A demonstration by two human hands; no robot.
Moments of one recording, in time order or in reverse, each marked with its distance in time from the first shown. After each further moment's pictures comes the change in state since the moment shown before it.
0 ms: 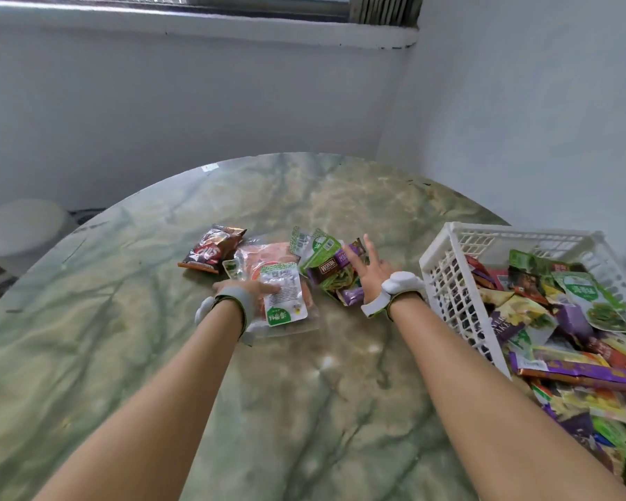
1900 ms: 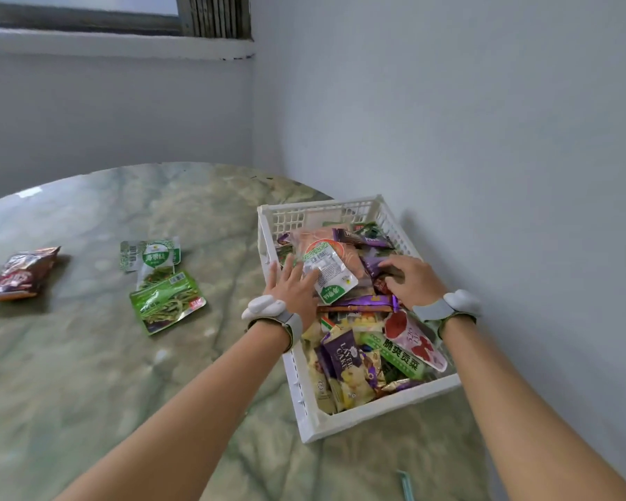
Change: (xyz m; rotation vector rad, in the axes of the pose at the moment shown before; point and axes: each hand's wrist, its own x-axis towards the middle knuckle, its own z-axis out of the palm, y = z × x) left_hand -0.182 -0.030 0.308 1.220 -0.010 1.255; right_hand -0.266 0.281 -0.046 0.358 0.442 0.242
